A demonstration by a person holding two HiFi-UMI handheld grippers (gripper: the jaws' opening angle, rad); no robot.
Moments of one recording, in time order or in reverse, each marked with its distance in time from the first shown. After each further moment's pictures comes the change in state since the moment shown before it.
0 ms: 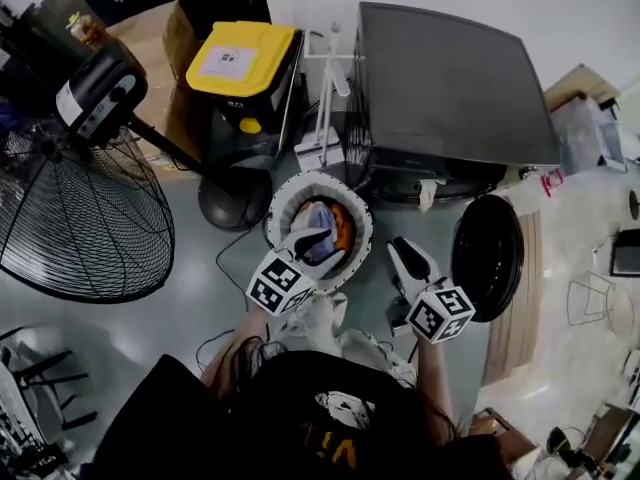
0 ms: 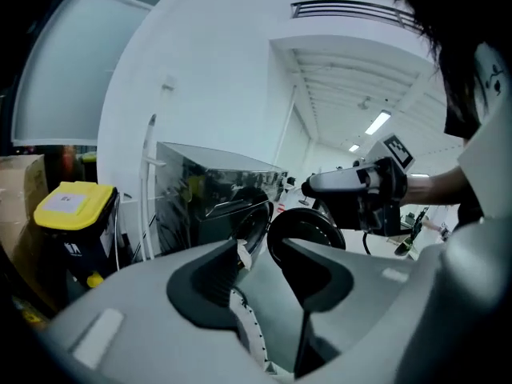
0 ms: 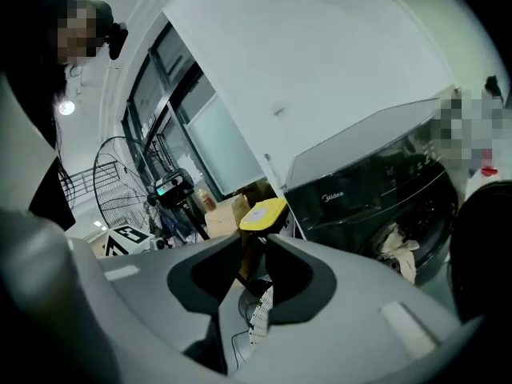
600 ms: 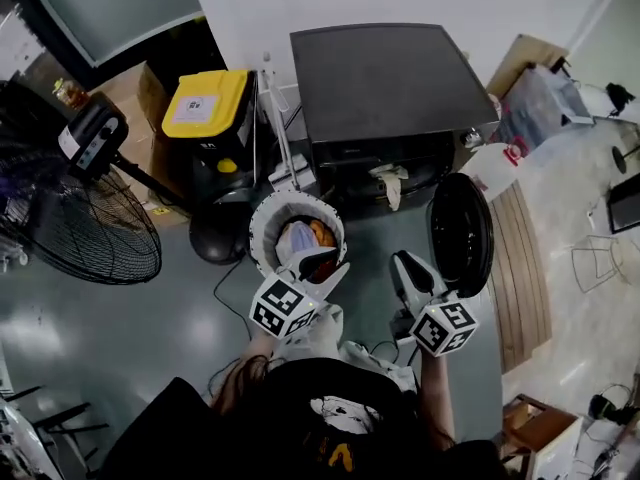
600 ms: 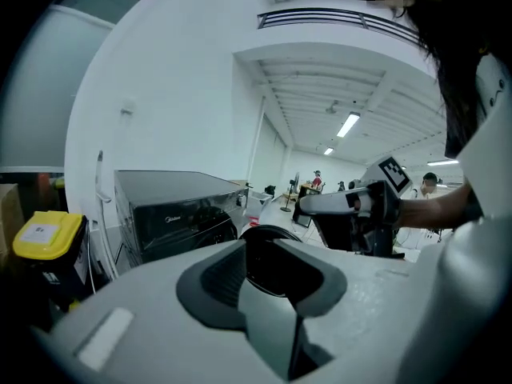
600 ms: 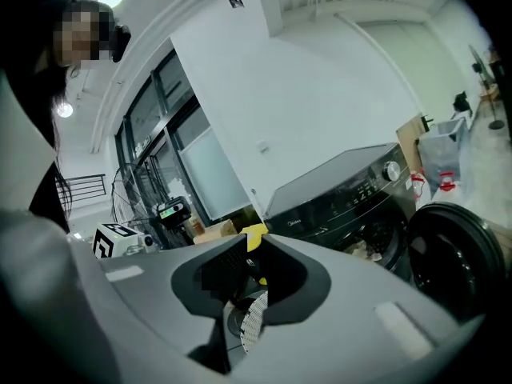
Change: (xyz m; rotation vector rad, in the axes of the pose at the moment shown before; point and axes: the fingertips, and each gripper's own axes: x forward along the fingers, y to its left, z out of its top) left arm -0.003 -0.149 0.049 0.124 -0.082 -0.115; right arm -0.152 -0.002 0.007 0.012 -0.208 -0.110
